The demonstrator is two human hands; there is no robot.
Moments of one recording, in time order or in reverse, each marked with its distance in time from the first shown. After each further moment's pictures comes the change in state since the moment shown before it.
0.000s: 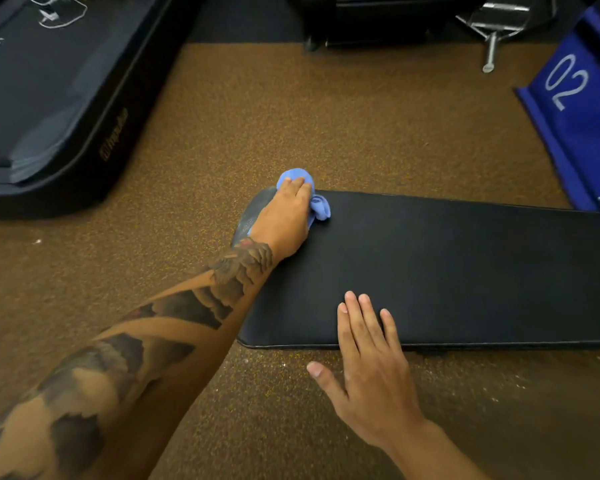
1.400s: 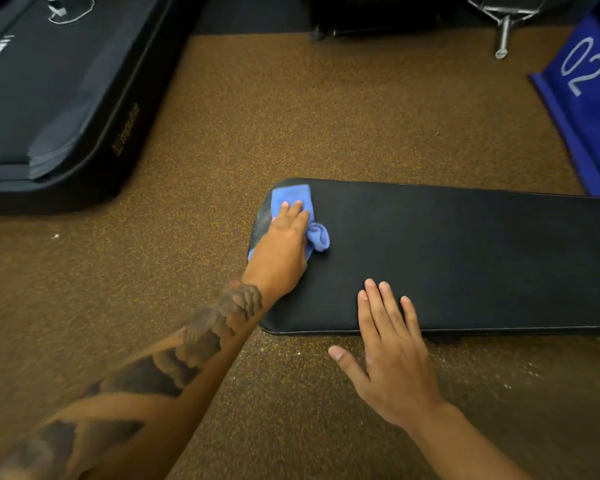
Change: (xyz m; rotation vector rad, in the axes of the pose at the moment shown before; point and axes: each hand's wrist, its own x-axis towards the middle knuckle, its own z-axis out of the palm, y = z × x) left_hand -0.081 0.007 -0.015 -0.149 -0.018 -0.114; right_hand 0.000 -0.004 0.001 -0.033 -0.004 0.024
